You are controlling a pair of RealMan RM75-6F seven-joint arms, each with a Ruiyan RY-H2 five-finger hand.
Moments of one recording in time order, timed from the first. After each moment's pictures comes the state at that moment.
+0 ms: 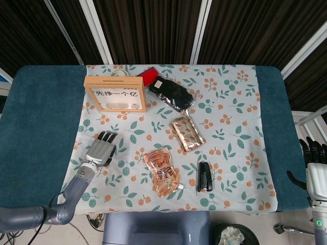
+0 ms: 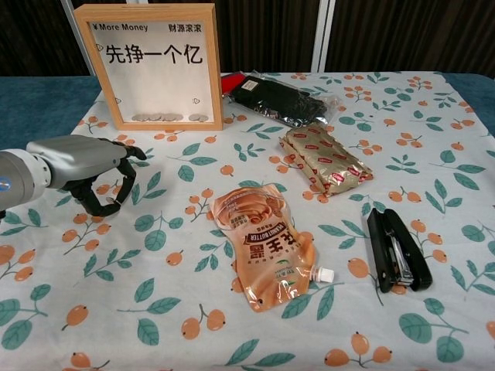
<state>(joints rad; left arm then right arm) -0.78 -1.53 -0.05 -1.56 0.78 0.97 0.71 0.07 -1.21 0.14 -1.44 -1.40 1.51 -0.03</state>
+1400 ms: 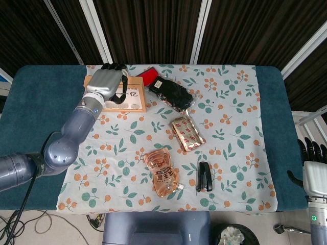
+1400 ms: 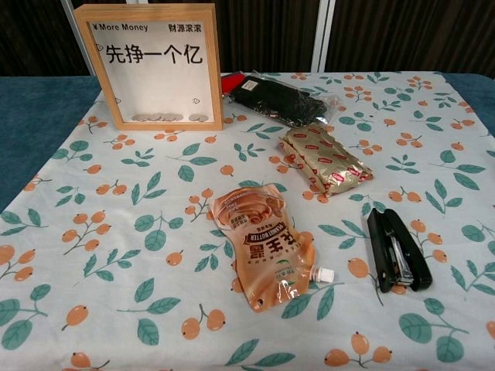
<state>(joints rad) -1.41 -1.01 -0.30 -1.63 -0.17 0.70 0.86 0.10 -1.28 0.15 -1.34 -1.34 1.45 -0.12</state>
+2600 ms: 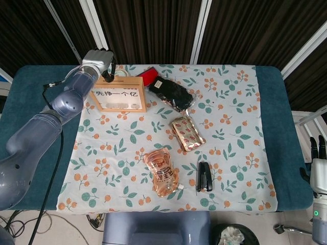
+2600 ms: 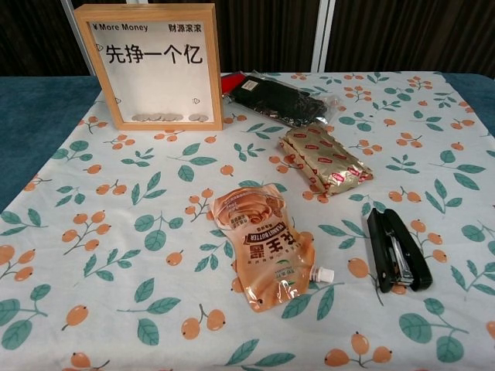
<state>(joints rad) -1.73 -1.30 0.42 -0.83 -0.51 0.08 0.71 0.11 -1.35 0.19 -1.22 -1.27 1.47 -0.25</state>
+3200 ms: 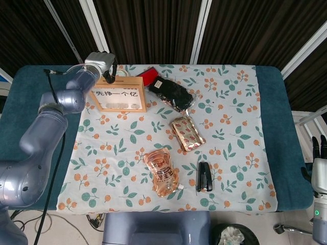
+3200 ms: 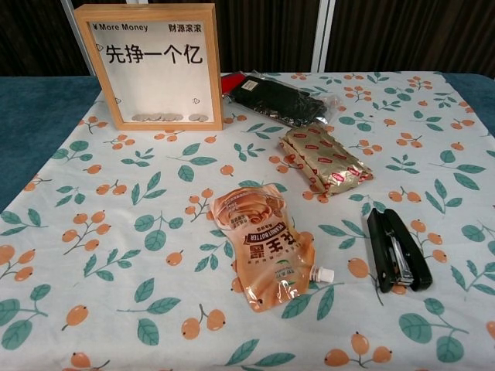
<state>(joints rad) -1.73 -1.41 0.57 -0.63 -0.12 -0.12 0.18 0.11 -1.35 0.20 -1.21 -1.27 1.47 -0.25</state>
